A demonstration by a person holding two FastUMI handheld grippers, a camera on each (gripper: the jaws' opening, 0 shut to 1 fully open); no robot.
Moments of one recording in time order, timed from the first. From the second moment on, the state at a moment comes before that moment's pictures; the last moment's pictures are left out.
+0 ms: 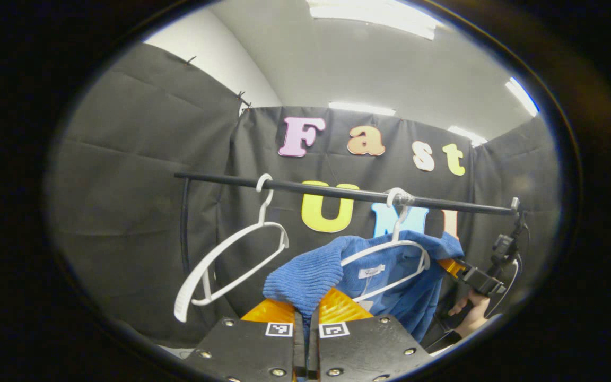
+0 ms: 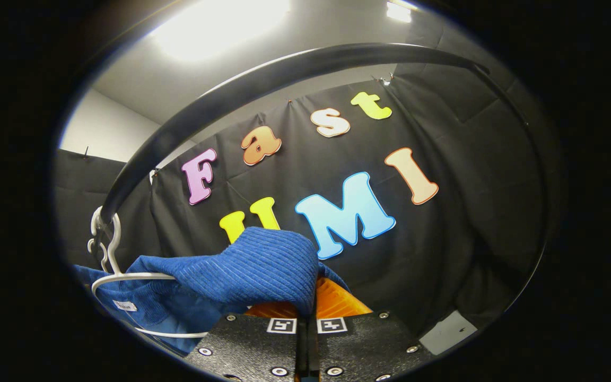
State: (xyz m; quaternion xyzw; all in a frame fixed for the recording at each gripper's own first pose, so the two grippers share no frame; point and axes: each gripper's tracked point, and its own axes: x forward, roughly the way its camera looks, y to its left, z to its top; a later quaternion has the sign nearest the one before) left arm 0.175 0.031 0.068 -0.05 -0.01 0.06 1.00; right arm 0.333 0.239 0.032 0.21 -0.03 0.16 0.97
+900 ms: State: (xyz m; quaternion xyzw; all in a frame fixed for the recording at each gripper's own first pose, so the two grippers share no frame) left arm 0.197 0.082 0.085 0.05 0.01 0.04 1.00; right arm 0.376 0.222 0.053 0.23 -0.06 0.12 0.96
